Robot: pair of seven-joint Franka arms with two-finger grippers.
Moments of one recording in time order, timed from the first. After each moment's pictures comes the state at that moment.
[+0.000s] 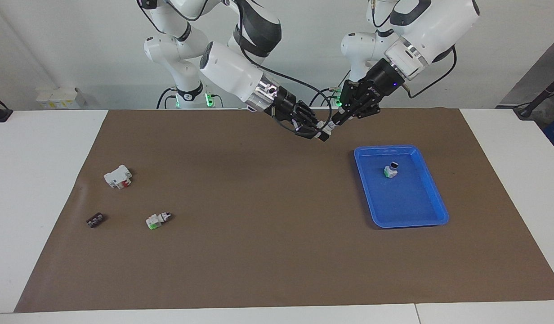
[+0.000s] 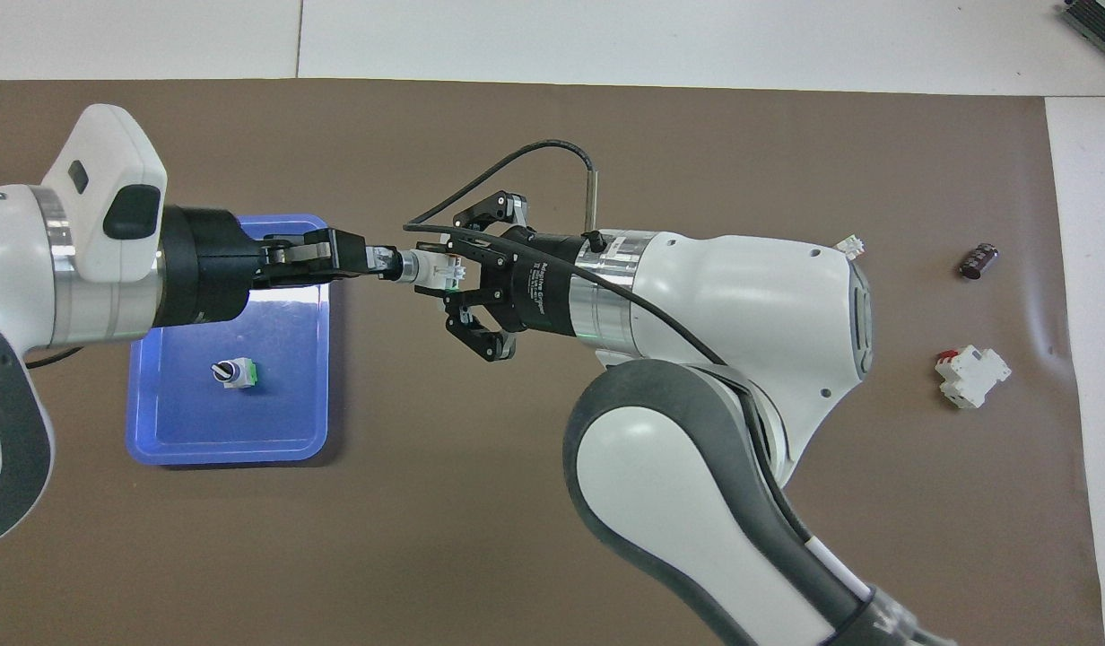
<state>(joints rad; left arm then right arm) -0.20 -0.13 -0.09 -1.84 -0.73 2.05 0.05 0.27 0.19 0.37 -1.73 0.99 2.53 1.47</state>
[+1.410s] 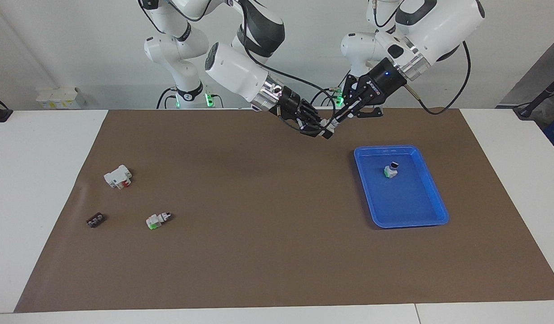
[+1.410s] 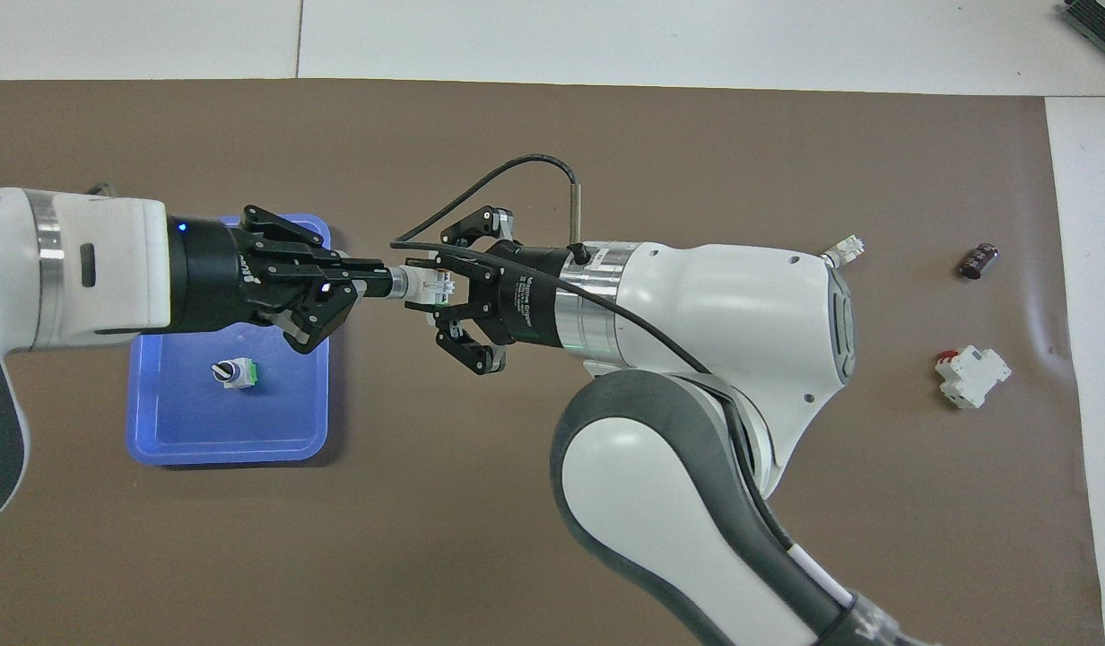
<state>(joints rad) -0.19 -0.13 -0.08 -1.82 -0.71 1.94 0.89 0.28 0.20 0.37 -1.74 0.99 2.51 1.47</state>
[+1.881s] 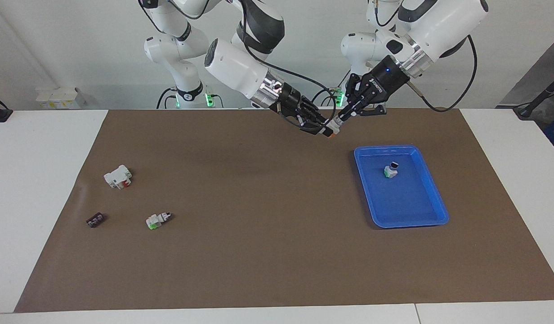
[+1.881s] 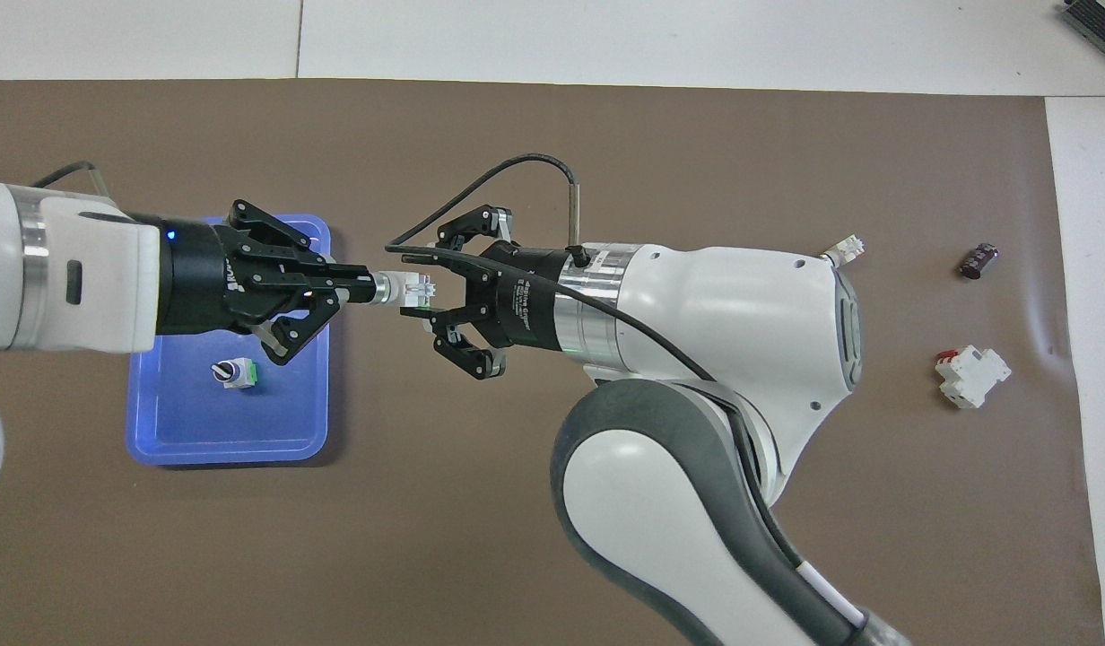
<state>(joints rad) -0.18 -0.13 -0.08 -1.81 -0.66 1.91 0.97 0.28 0.18 0.37 -1.74 0.99 2.51 1.47</state>
